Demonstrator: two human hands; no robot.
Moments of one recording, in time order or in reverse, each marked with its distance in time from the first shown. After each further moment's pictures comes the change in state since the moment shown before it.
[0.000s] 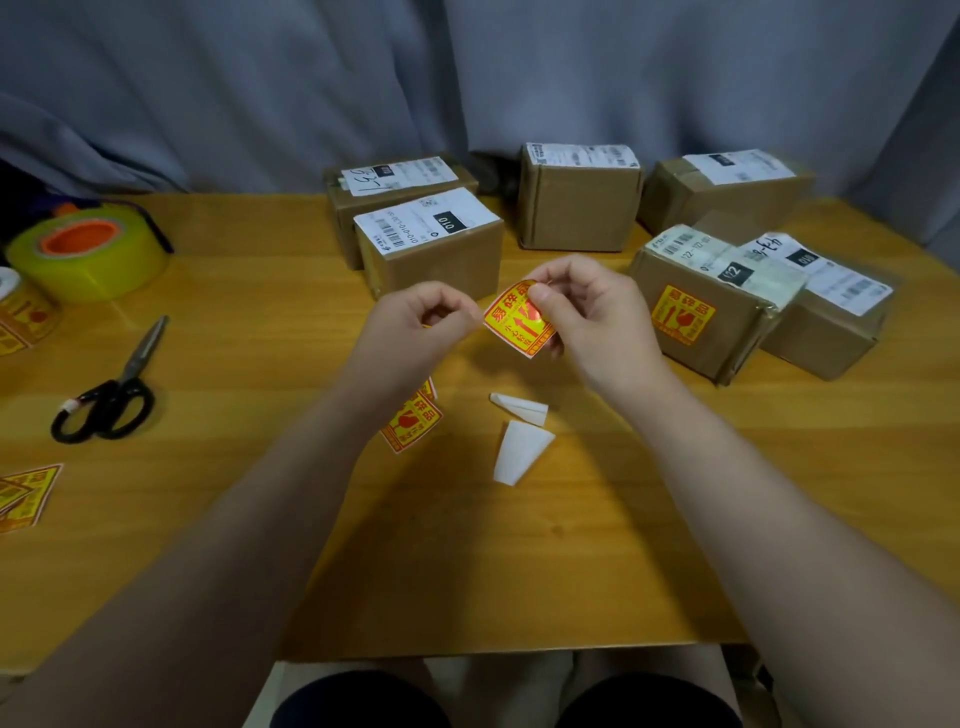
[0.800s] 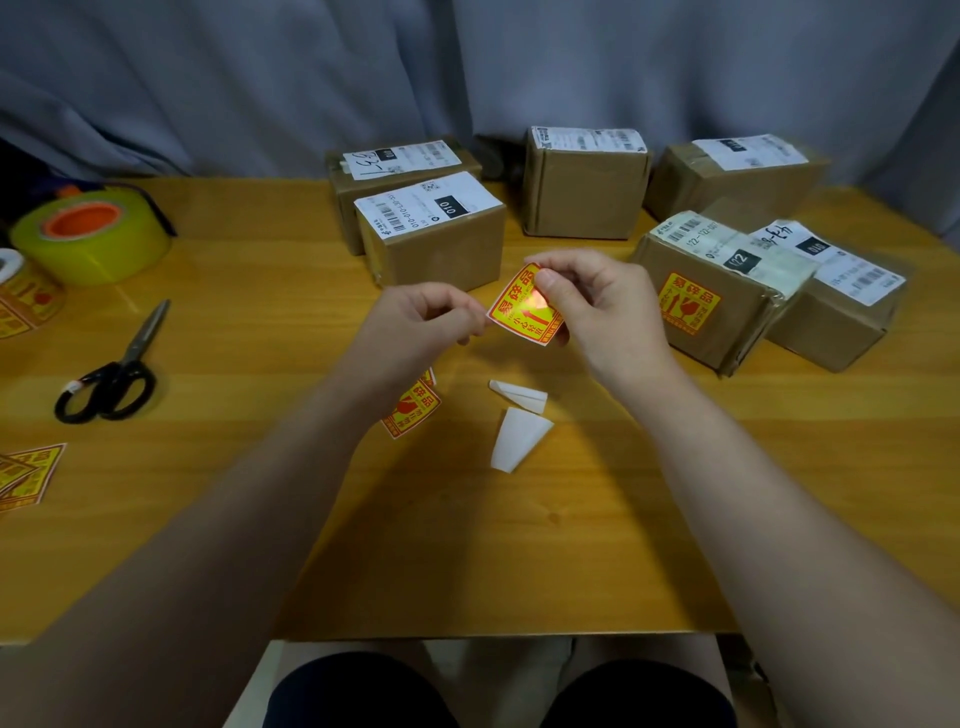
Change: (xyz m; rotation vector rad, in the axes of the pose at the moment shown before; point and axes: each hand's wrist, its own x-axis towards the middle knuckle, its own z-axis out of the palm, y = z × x) left_hand -0.004 -0.001 0.001 -0.042 -0.053 -0.037; right_hand -0.003 0.003 -0.003 -0.003 0.041 -0.008
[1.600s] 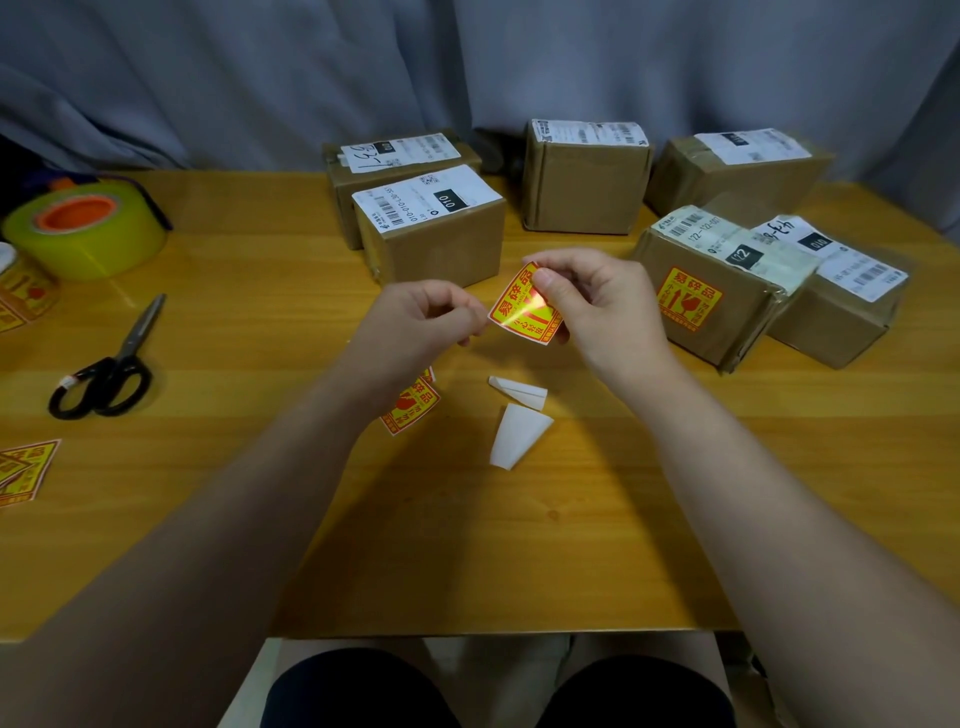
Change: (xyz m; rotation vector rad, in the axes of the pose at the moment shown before) left_hand 0.000 0.000 0.001 0.036 -0.018 -0.003; right_hand 0.001 0.005 0.001 -0.010 -0.029 0.001
